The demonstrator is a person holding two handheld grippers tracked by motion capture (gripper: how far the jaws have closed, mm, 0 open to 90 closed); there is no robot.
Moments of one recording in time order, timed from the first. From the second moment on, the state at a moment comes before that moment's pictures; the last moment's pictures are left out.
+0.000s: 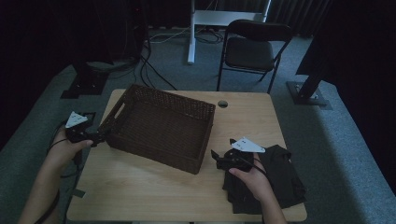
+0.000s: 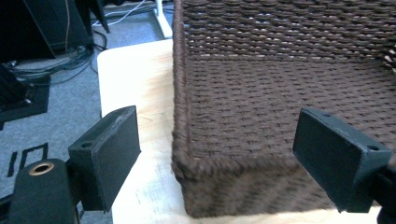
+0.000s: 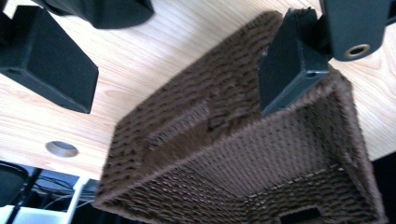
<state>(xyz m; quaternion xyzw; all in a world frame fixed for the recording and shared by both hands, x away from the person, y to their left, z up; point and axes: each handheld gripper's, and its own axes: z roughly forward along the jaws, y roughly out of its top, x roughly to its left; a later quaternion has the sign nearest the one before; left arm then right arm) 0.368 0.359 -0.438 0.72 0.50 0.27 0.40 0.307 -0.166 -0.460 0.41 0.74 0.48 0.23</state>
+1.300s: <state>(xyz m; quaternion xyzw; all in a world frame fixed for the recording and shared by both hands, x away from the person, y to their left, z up) 0.405 0.348 -0.471 0.70 0.53 0.28 0.38 0.323 -0.101 -0.477 0.43 0.73 0.48 0.21</state>
